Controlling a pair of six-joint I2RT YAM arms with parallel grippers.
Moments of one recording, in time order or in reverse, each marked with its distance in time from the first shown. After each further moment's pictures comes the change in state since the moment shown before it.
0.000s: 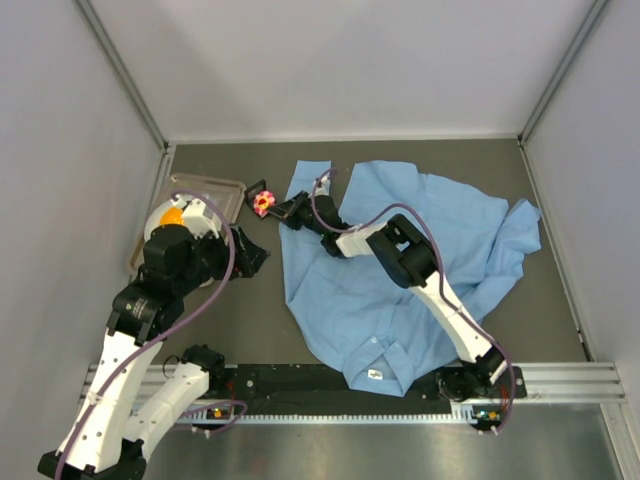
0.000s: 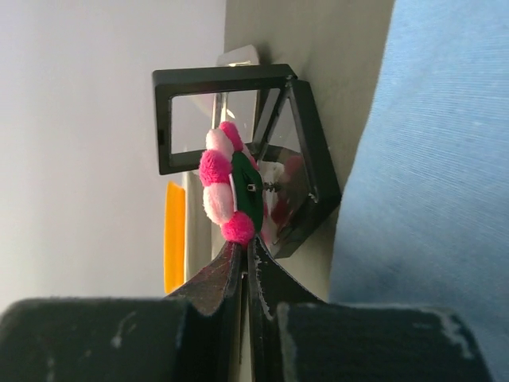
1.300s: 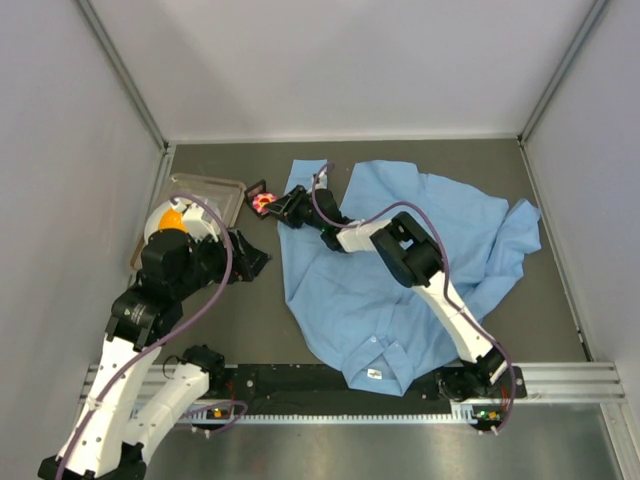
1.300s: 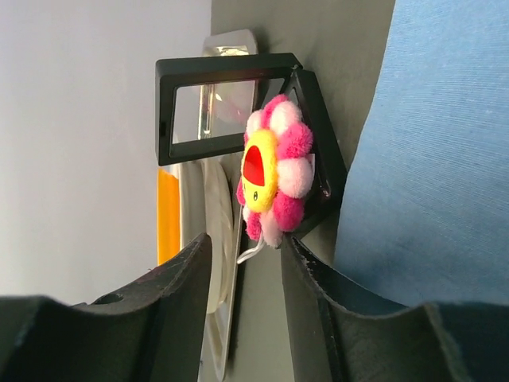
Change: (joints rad) left arm 0.000 -0.026 -0.021 0.008 0.041 -0.026; right arm -0.009 -0.027 0.023 -0.105 -0.046 -0.040
